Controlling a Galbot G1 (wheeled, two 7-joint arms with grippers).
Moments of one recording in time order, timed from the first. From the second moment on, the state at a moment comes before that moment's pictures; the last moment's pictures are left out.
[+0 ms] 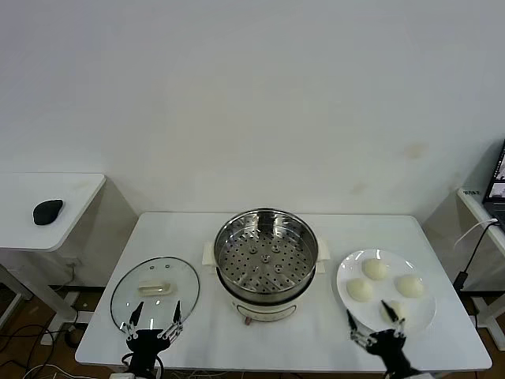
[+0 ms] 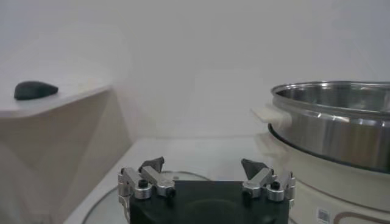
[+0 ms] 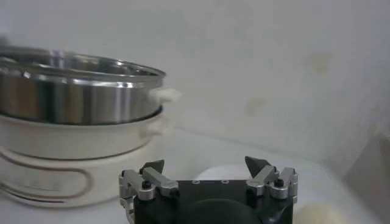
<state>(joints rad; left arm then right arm) 1.75 -1.31 -0.48 -2.12 -0.14 0.04 -0.23 -1.68 1.11 0.82 1.99 -0.09 0.03 -0.22</state>
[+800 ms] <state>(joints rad) 1.74 -1.32 -0.48 -2.11 -0.06 0.09 -0.26 -0.86 0.50 0.22 1.57 -0.23 -0.04 -0.78</state>
